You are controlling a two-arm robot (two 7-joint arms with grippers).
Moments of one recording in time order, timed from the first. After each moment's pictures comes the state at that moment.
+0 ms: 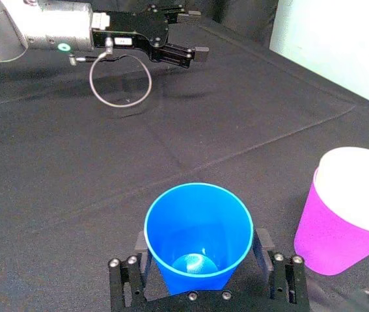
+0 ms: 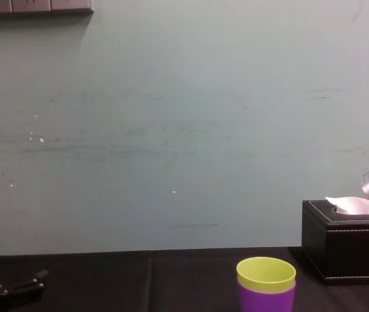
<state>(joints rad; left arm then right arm) -0.20 0.60 0.45 -1.41 -0.25 -0.12 0.03 0.29 0.59 -0.57 -1.50 0.35 0.11 0.67</state>
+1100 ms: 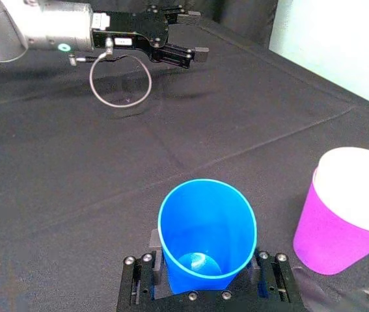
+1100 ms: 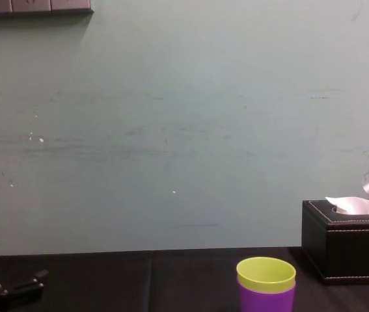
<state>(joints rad) -0.20 0.60 0.45 -1.41 -0.25 -0.12 0.03 0.28 0.59 -0.57 -1.51 0.35 0.11 0.67</state>
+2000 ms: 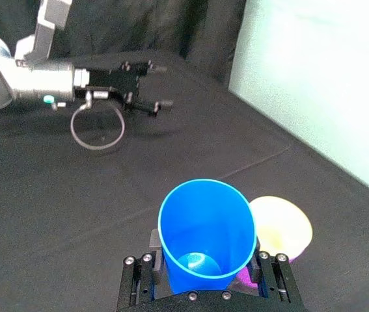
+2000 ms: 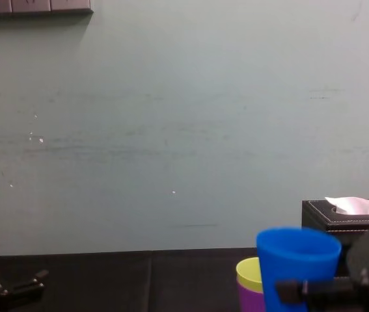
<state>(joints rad) -0.20 0.60 0.45 -1.41 -0.25 -0.12 0.03 0.24 0.72 -0.45 -1.76 0.42 0.23 0.58</state>
